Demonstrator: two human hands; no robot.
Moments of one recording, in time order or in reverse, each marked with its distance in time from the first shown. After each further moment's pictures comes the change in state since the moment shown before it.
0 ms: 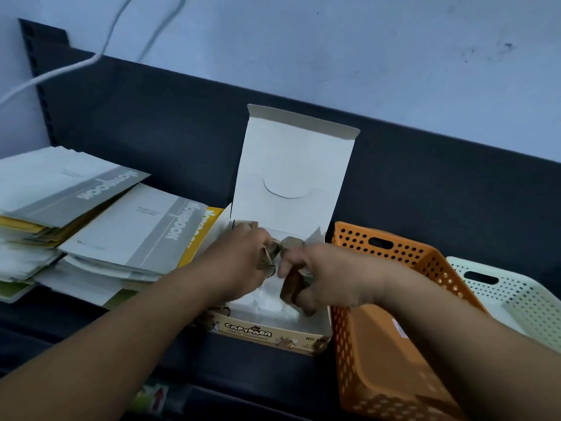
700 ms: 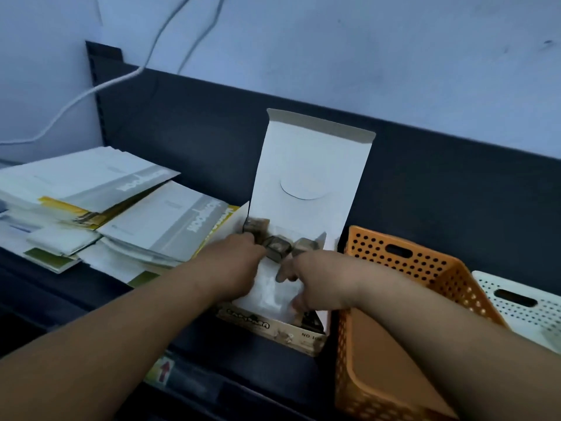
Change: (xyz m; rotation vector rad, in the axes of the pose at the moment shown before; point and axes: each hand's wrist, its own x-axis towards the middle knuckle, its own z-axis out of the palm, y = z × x) left_hand -0.011 0.001 0.004 0.431 -0.140 -0.096; right_hand 0.019 0.007 0.011 -0.361 -0.052 -0.106
